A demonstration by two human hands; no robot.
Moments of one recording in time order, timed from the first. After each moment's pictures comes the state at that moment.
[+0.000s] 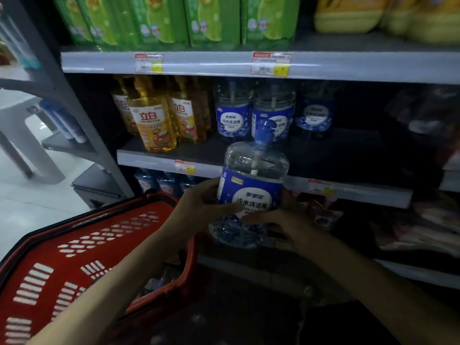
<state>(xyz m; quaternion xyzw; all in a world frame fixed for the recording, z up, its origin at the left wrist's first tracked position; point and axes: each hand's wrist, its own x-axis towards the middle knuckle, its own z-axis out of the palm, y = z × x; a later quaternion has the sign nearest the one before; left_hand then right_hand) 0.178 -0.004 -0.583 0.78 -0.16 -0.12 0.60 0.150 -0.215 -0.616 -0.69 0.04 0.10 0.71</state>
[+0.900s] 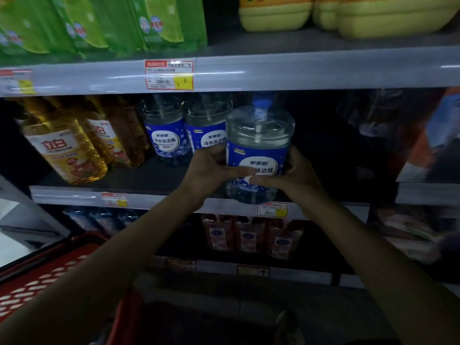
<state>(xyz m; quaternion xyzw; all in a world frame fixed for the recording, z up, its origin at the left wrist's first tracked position) 0.318 -0.189 -0.582 0.74 -0.20 -0.07 0.64 0.256 -0.379 -0.603 -0.76 0.05 -0.14 0.64</state>
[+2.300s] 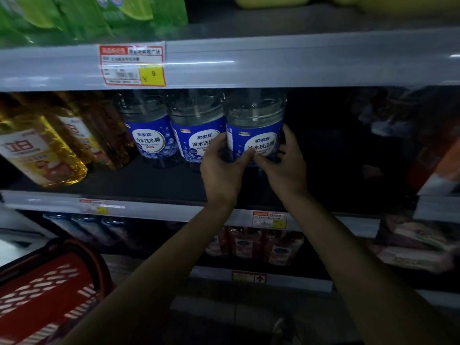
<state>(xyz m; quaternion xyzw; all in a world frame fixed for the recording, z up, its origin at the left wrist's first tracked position) 0.360 -0.261 -0.633 0.74 -0.10 0.18 0.64 0.323 -0.379 -0.624 -0.74 0.13 -0.25 0.60</state>
